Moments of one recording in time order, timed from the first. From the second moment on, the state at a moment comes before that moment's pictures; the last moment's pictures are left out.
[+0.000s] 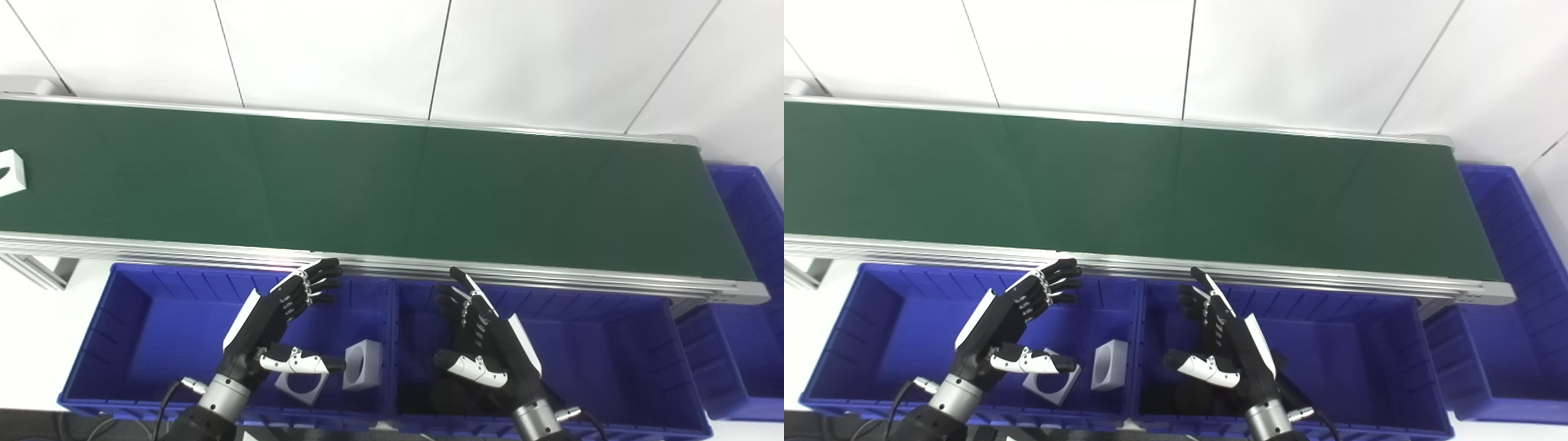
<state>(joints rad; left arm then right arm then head) 0.23 0.10 -0.16 0.05 -0.06 -0.34 -0.33 0.31 -0.09 0.20 -0.02 -0.01 -0.22 0.14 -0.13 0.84</state>
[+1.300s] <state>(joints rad) 0.24 0.05 -0.20 0.13 0.02 -0.41 -0.28 0.32 -0.13 0.18 0.01 0.03 -0.30 0.17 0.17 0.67</state>
